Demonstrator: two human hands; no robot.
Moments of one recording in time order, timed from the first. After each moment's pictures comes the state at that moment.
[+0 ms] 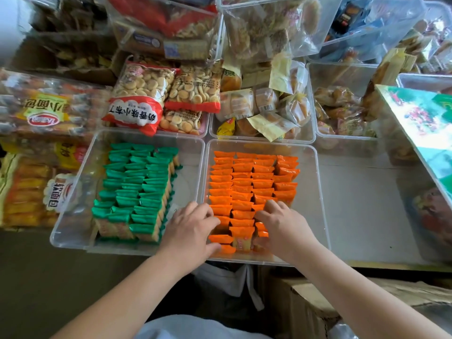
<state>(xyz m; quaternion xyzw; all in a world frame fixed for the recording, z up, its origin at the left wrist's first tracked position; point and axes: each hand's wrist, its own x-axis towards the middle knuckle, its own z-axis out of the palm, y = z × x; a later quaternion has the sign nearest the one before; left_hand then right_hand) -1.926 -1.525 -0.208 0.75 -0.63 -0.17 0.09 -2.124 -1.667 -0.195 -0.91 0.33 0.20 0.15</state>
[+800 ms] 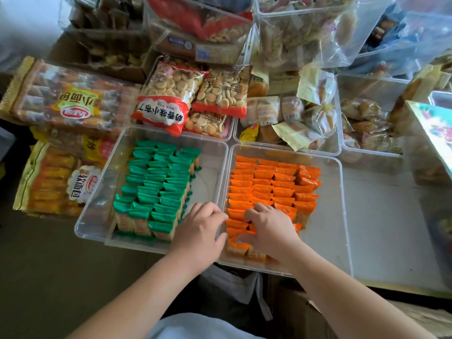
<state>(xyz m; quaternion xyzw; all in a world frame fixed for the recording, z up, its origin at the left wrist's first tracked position) -1.910 -1.513 -0.209 0.78 -0.56 -0.16 0.21 -2.061 -1.657 -0.227 -0.92 0.30 0.15 0.17</state>
